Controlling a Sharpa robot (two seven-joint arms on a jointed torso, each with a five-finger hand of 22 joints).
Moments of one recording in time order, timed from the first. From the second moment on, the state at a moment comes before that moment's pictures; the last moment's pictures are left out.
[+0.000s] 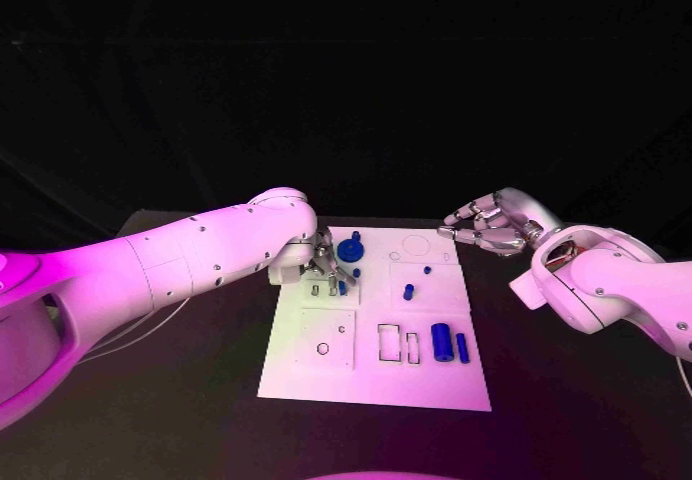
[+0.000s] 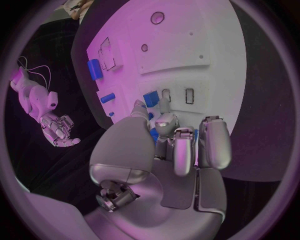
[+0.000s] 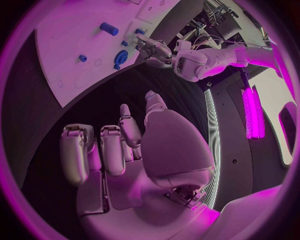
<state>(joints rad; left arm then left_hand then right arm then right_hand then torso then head) 1.30 -0.48 -0.04 1.15 -1.02 0.29 -0.69 1.20 0.04 -0.16 0.28 0.06 1.00 0.05 0.51 0.51 1.30 -0.02 1.14 1.01 1.47 -0.08 1.56 1.31 0.07 1.45 0.01 1.41 1.24 1.30 -0.95 -0.11 1.65 -0.89 -0.51 -0.08 1.32 -0.07 -0.11 0.27 0.39 0.98 0.14 0.17 0.16 1.31 0.06 1.29 1.26 1.47 -0.01 1.47 1.31 0.02 1.47 0.10 1.47 1.31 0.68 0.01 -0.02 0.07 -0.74</state>
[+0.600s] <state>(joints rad) 1.30 -0.49 -0.04 1.15 -0.99 0.29 -0.67 1.38 0.10 -0.01 0.20 0.05 0.97 0.04 0.50 0.53 1.29 -0.03 1.12 0.99 1.46 -0.09 1.56 1.31 0.07 1.45 0.01 1.41 1.25 1.29 -0.94 -0.11 1.64 -0.89 -0.51 -0.08 1.33 -0.06 -0.11 0.26 0.42 0.98 0.14 0.18 0.17 1.31 0.06 1.29 1.26 1.47 -0.01 1.47 1.31 0.02 1.47 0.10 1.47 1.31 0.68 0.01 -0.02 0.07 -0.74</state>
